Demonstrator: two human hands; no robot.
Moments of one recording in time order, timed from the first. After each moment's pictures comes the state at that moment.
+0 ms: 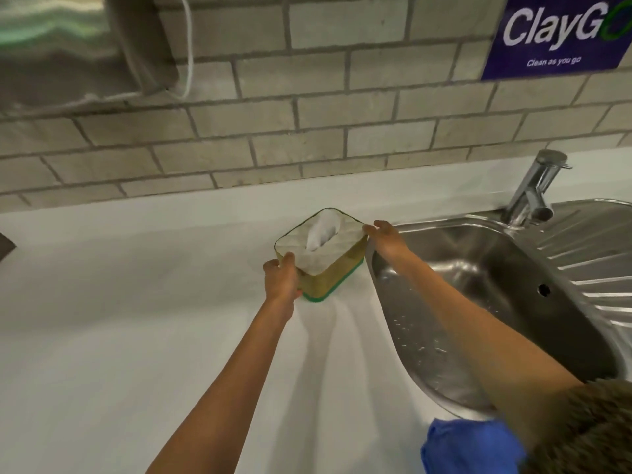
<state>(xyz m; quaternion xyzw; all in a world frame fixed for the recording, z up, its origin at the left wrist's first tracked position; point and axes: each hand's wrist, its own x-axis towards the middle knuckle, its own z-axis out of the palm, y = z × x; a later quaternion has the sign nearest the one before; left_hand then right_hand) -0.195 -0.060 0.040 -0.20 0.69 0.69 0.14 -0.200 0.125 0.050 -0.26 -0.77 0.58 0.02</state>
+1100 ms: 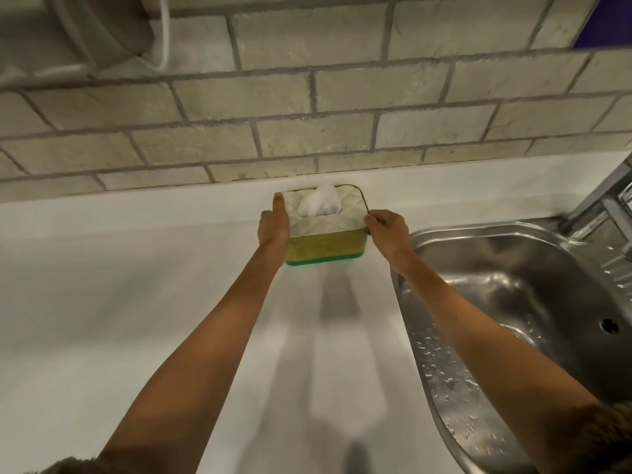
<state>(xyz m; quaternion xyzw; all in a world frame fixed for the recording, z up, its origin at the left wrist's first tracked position) -0.348 -0.049 0.048 -0.19 0.76 0.62 0.09 -0.302 0.119 0.020 -0.21 -0.82 0.53 0.09</state>
